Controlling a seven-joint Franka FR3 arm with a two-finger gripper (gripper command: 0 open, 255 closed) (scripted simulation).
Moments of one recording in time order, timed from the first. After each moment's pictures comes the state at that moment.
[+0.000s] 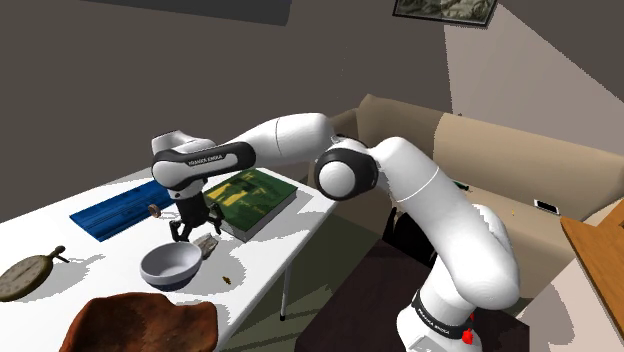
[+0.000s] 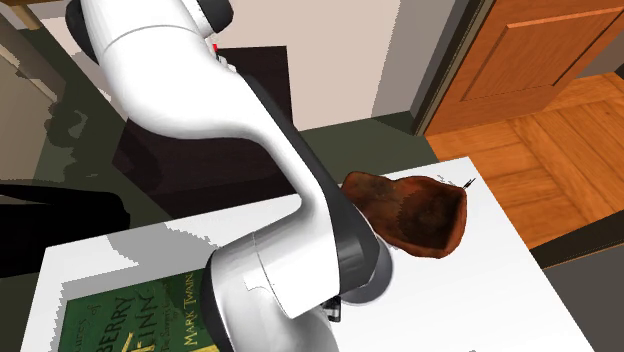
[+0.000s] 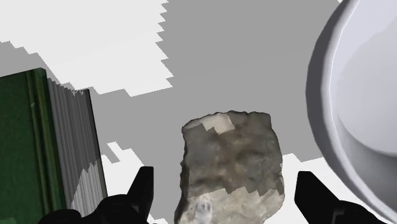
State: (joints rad) arm 0.22 1.03 0.23 -0.98 -0.09 1.65 0.50
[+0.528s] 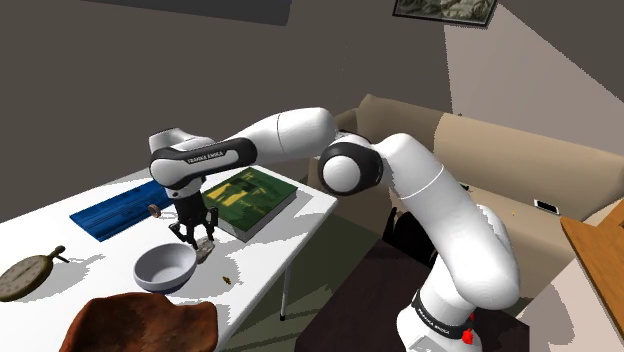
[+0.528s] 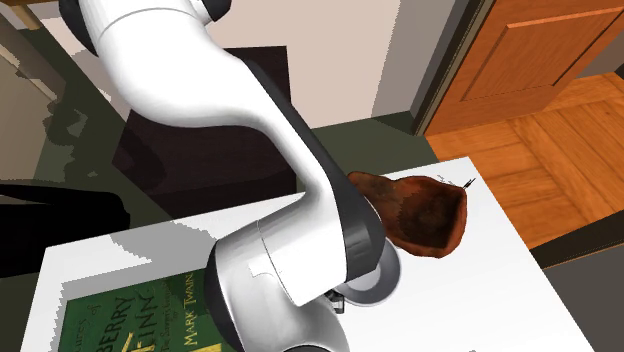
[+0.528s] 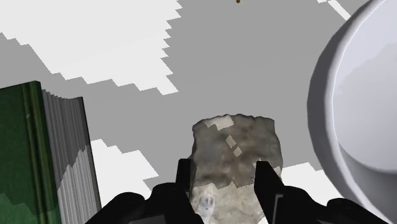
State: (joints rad) arm 0.22 0.98 0.24 -1.04 -0.08 1.67 0.51
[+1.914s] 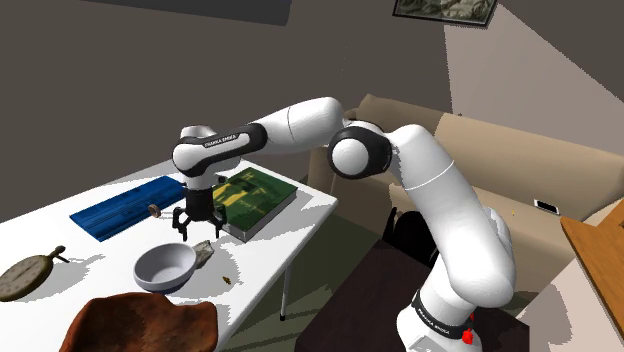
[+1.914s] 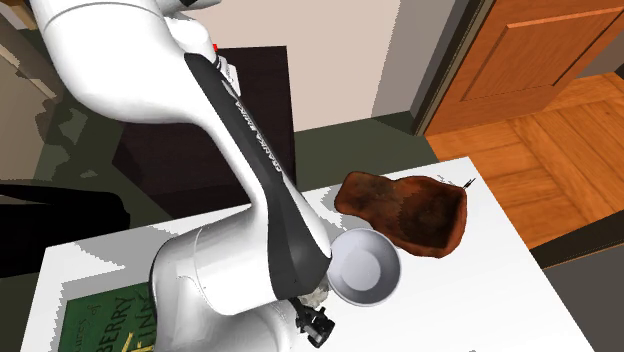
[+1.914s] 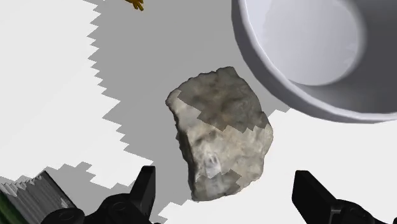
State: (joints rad) arm 0.13 0.89 0.23 -1.23 0.15 1.86 0.87
